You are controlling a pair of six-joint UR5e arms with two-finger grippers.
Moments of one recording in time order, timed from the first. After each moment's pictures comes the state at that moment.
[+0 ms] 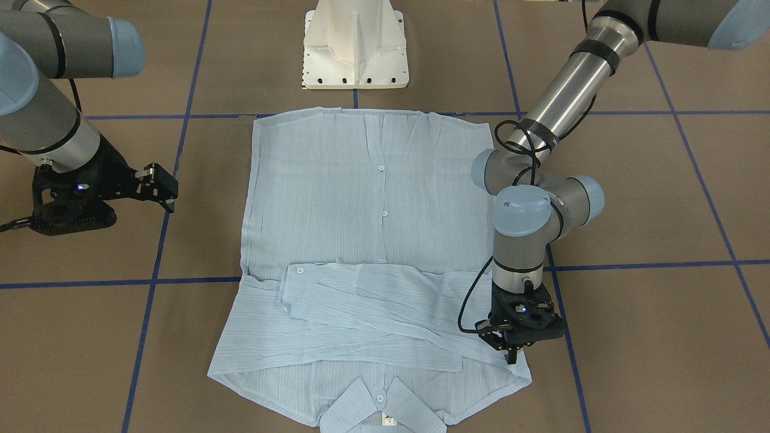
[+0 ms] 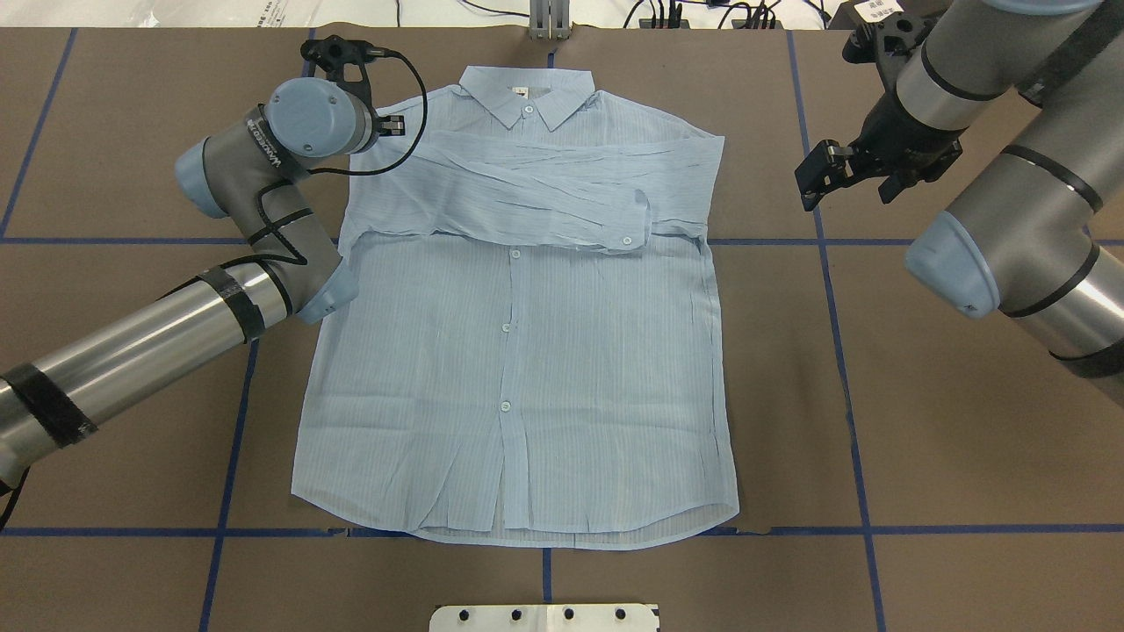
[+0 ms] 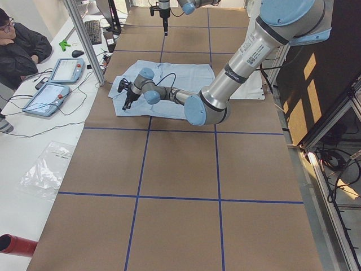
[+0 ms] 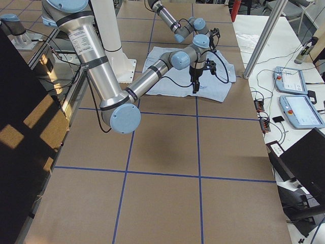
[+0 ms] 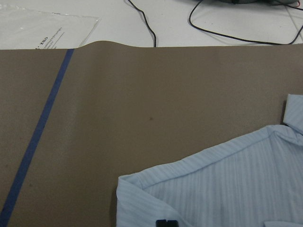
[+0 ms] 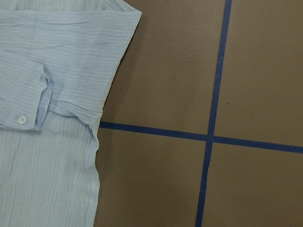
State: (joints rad) left arm -0.79 -2.37 -0.96 -2.27 -1.51 -1.06; right arm 0.98 -1.12 1.83 -1.73 2.20 0.66
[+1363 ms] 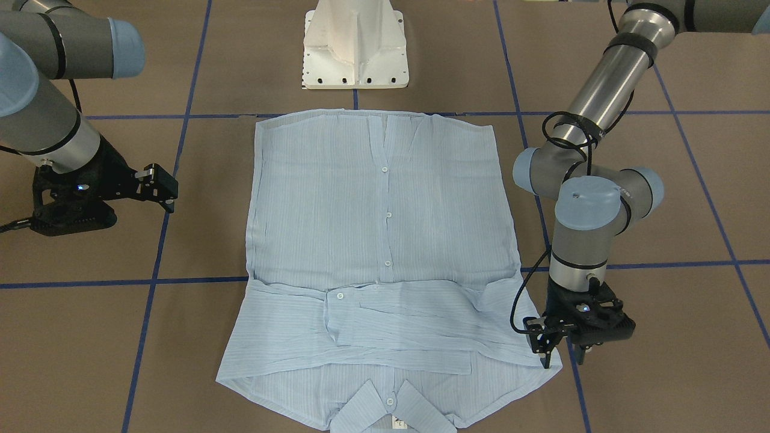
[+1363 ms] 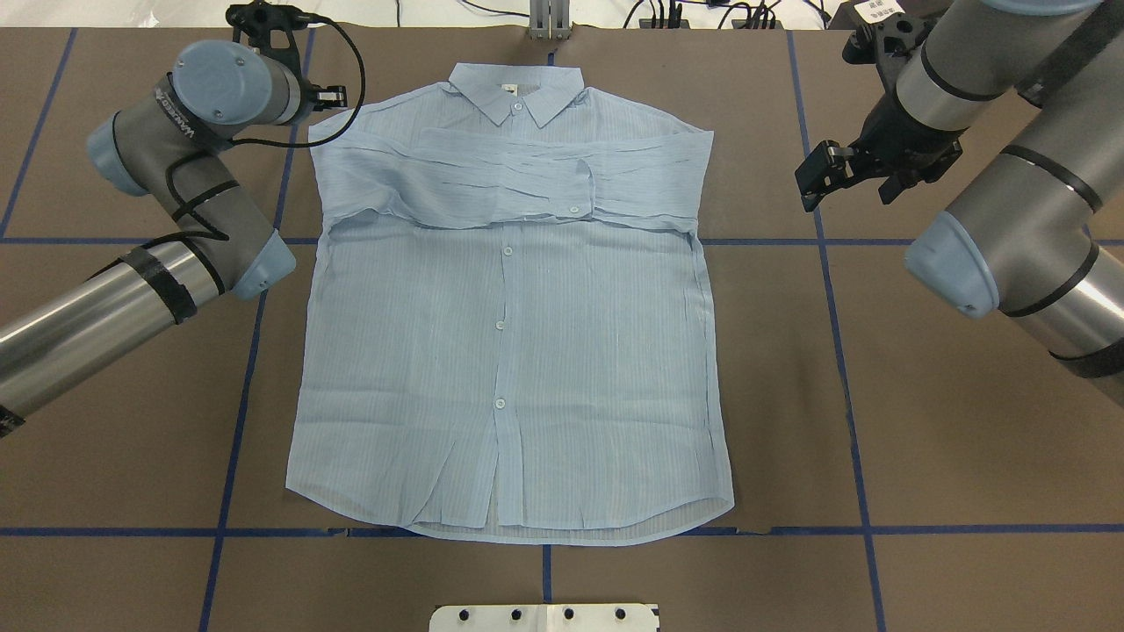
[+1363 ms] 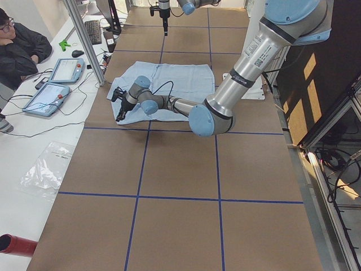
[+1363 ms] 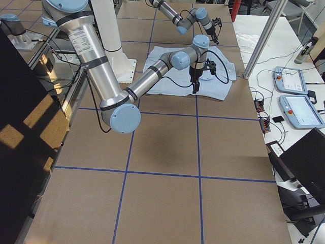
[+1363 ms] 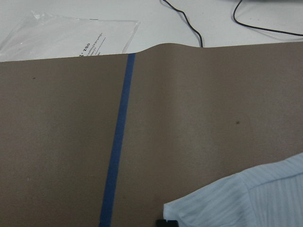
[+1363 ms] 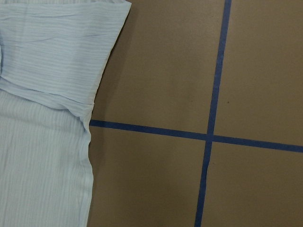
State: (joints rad) left arm -0.88 -2.27 -1.10 -2.27 -1.61 -1.00; right arm 0.98 -1.13 1.82 -1.73 2.20 0.66
